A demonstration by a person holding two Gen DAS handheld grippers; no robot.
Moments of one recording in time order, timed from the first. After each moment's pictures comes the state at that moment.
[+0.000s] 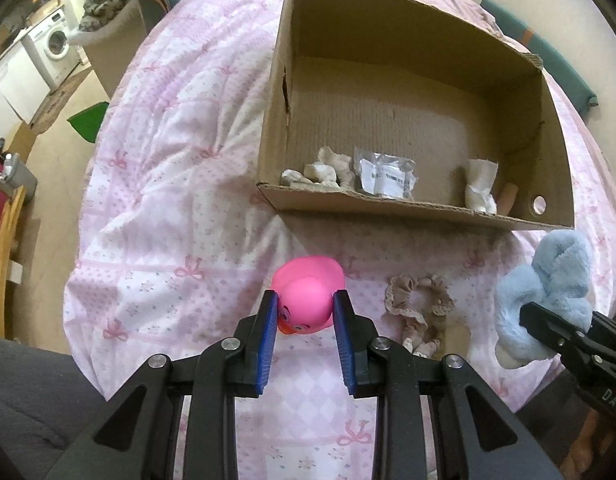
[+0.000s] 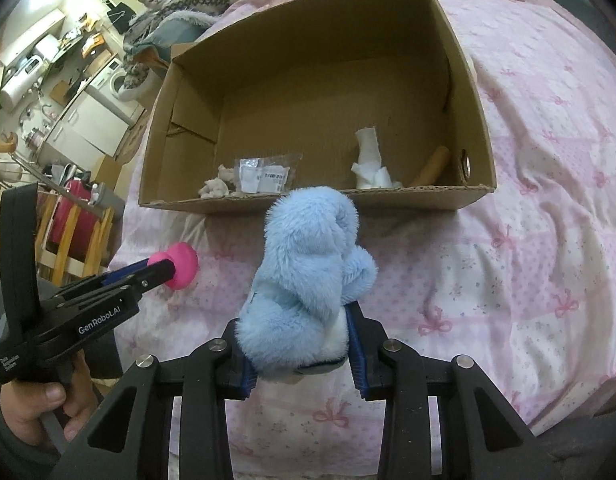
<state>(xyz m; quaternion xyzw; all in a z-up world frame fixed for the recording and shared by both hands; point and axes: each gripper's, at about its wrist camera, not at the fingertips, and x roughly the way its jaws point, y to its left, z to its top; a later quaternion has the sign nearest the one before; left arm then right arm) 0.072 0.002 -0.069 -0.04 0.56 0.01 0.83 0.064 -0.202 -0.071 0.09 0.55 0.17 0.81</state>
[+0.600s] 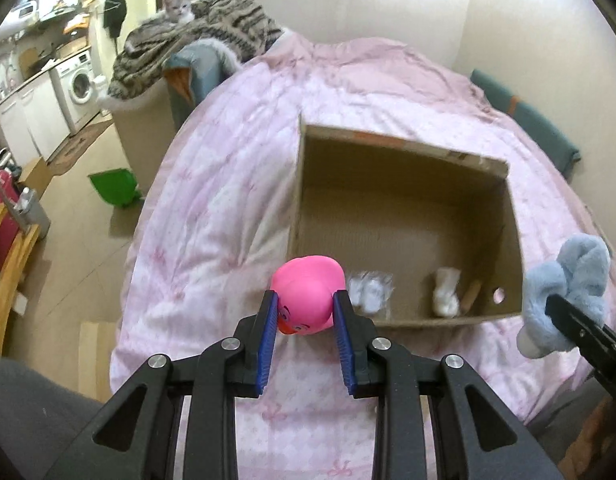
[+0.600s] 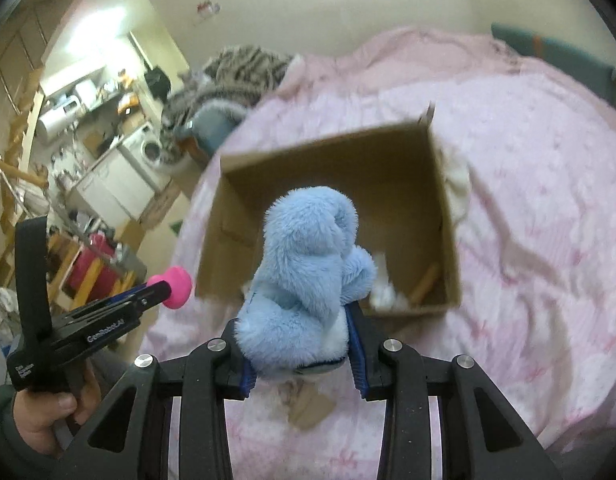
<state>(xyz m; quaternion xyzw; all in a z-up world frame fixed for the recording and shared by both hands) 0.069 0.010 0.028 -0.05 0.42 0.02 0.90 0.050 -0.225 0.011 0.12 0.38 0.18 0.90</state>
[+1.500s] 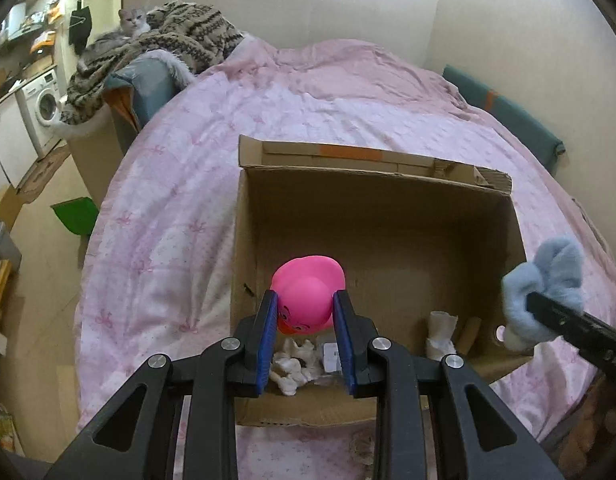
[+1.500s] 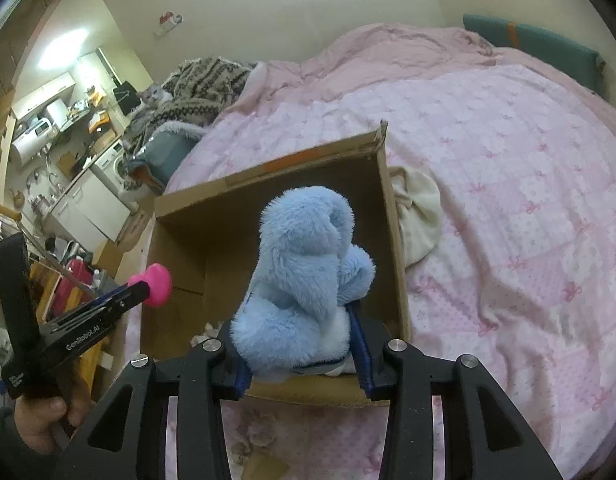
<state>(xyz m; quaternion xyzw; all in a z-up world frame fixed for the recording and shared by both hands) 0.150 -0.011 0.000 -0.04 0.41 -0.04 0.91 0.130 -0.251 -0.017 0.14 0.42 0.14 0.89</state>
